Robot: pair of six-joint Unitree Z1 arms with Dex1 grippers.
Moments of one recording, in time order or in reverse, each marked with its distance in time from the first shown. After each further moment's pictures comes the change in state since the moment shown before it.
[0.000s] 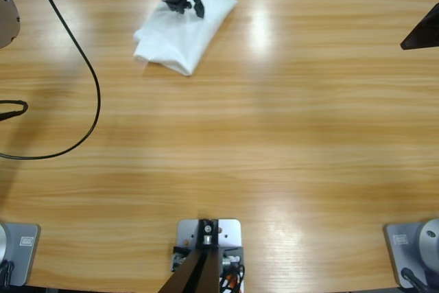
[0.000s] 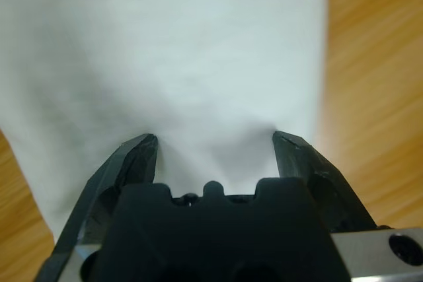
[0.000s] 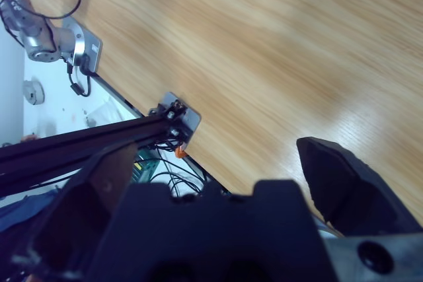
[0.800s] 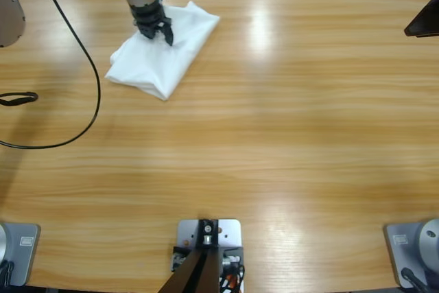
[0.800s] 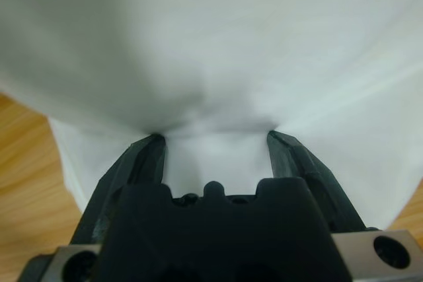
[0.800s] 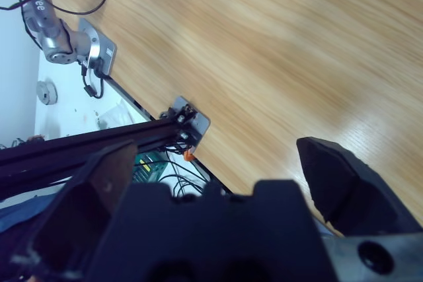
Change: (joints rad) arm 0 0.054 0.025 -0.028 0.329 0.032 -0.053; arm 1 0.000 -0.003 -0.030 0.000 0.032 0.008
